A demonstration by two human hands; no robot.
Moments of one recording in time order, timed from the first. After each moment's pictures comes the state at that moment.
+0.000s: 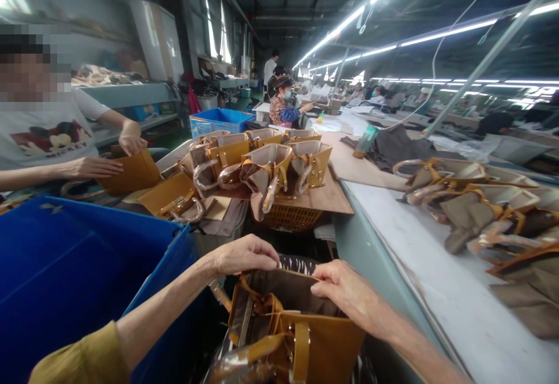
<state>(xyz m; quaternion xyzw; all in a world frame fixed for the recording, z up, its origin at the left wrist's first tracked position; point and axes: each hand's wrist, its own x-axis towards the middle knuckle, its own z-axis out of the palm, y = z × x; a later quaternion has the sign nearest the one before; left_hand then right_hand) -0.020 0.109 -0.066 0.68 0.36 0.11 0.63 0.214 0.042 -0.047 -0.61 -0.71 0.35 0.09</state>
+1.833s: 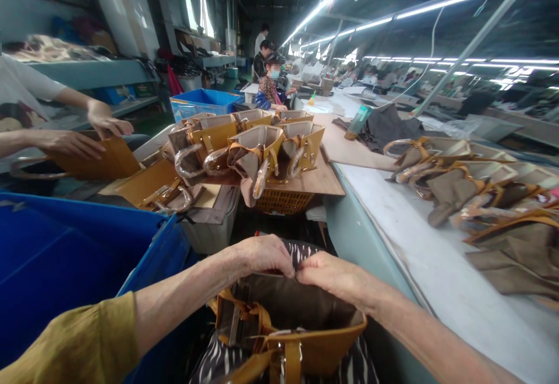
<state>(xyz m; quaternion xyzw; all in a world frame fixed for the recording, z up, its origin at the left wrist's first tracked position) 0.041 0.099 -0.070 0.61 0.45 0.02 0.65 0.206 0.047 -0.065 -0.58 -0.58 0.56 0.09</state>
